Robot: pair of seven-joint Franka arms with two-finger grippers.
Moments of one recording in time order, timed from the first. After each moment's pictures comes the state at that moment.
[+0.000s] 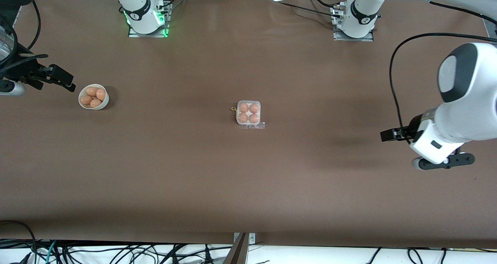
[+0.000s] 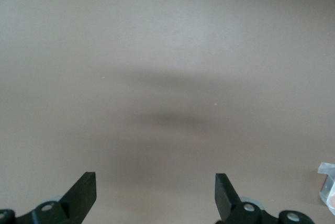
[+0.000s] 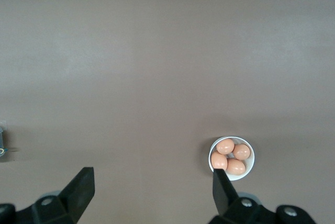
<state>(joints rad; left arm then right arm) -0.13 0.56 0.07 -1.04 -0.01 1.45 -0.23 0.03 -0.01 -0.03 -1.70 0.00 1.73 0.07</state>
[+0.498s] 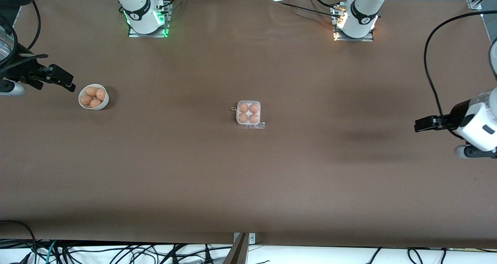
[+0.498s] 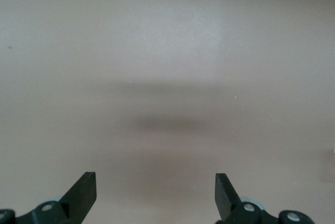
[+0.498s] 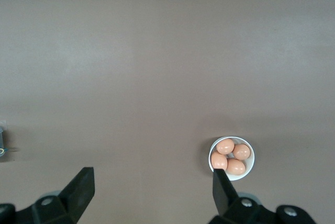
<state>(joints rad) -0.04 0.44 0.07 -1.13 -0.01 1.46 -0.04 0.03 -0.01 -0.03 -1.70 0.00 1.73 0.07</state>
